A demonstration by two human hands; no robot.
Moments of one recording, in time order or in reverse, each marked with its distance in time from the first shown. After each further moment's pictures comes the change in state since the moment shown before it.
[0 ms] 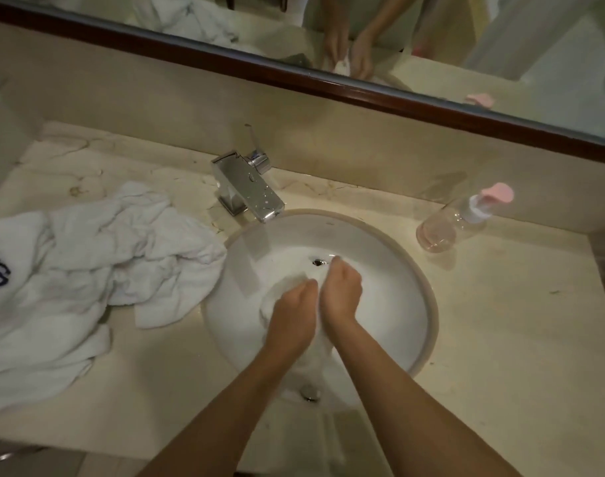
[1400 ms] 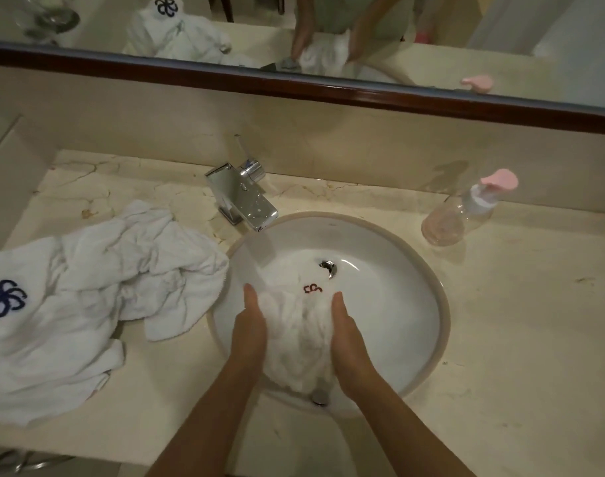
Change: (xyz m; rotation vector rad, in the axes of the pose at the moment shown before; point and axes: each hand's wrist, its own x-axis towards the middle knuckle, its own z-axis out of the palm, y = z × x) left_hand 0.012 -0.033 -0.037 -0.277 0.186 -0.438; right_hand -0.033 0.039 -0.041 0.261 -0.548 0.285
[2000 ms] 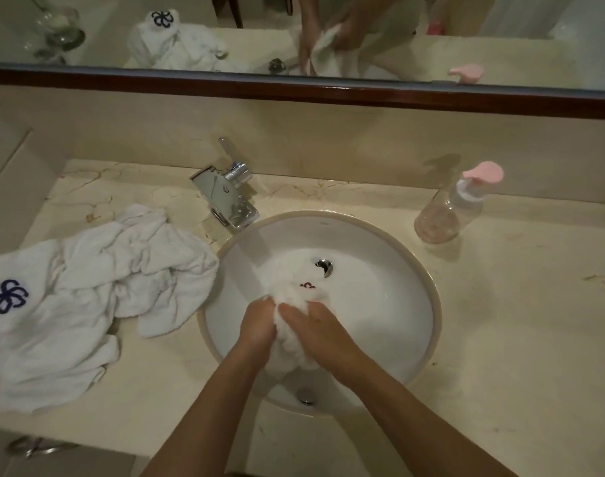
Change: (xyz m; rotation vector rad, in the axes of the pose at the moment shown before) left_hand -0.016 0.006 0.038 0.119 -0.095 0.095; right_hand -0.009 -0.033 -0.005 -0.411 -0.146 -0.166
